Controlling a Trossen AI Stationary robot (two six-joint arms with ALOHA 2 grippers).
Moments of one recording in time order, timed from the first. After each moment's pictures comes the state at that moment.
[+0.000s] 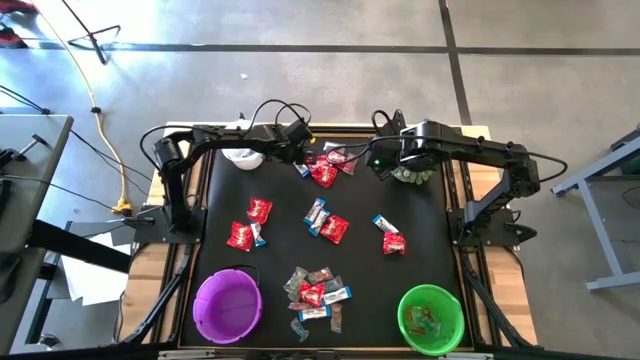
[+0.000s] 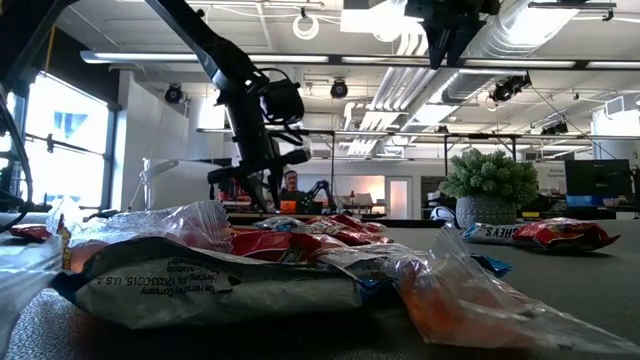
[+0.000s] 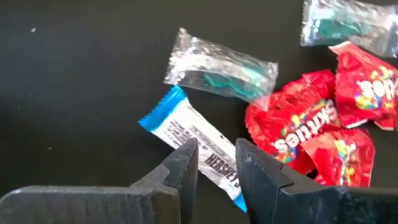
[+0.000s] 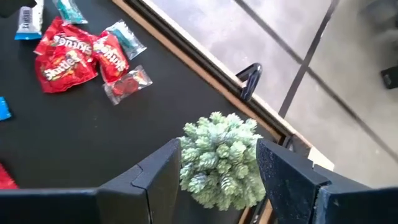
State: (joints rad) left arm 0.53 1.89 1.23 -0.50 -0.13 -0.88; right arm -0.12 1.58 1.75 -1.57 0.67 0.69
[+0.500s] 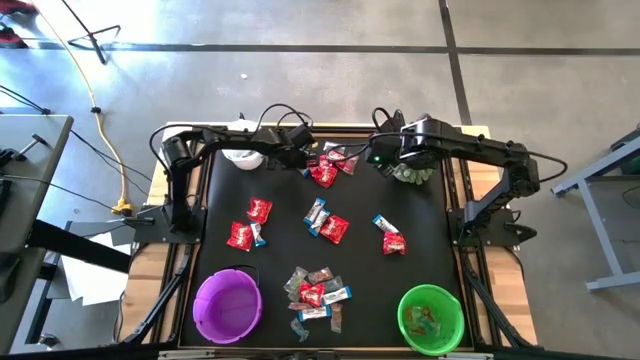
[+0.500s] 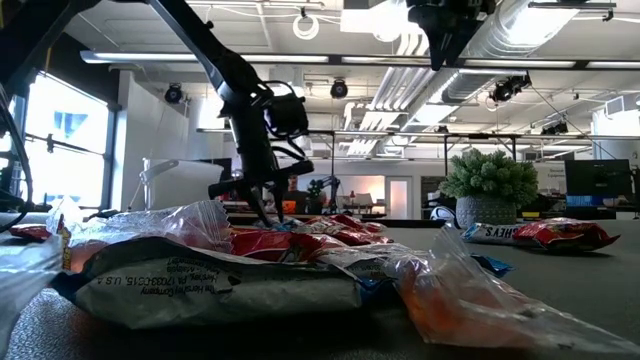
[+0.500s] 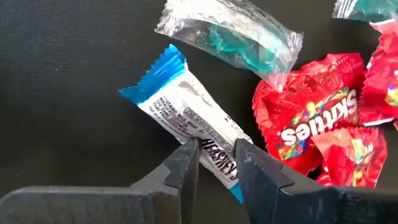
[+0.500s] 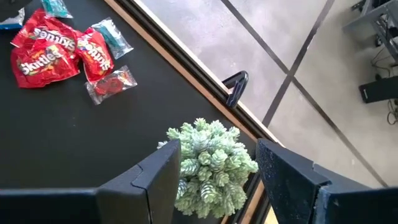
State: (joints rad) left arm 0.52 1.97 1.24 -0.49 -0.04 -1.03; right arm -0.14 1.58 1.75 -1.57 0.71 0.60
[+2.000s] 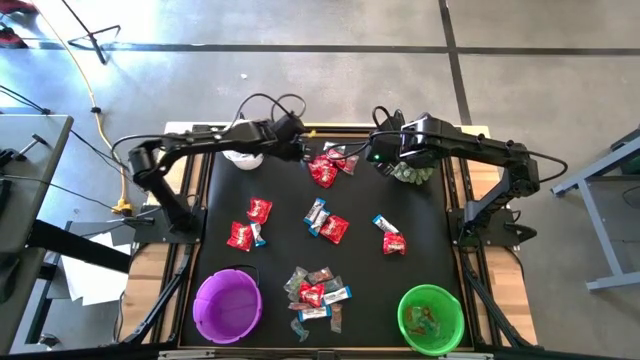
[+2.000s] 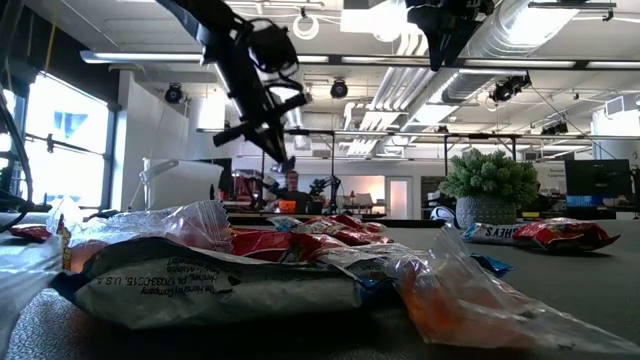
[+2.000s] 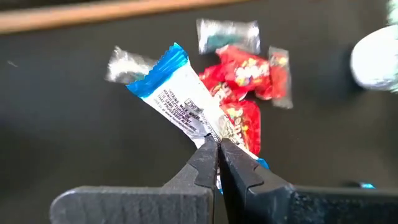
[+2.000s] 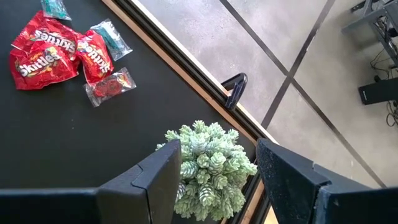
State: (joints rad) left arm 0.47 1.66 1.23 -0.53 -0.09 -0.80; right arm -0.15 1.58 1.75 -1.56 0.71 0.58
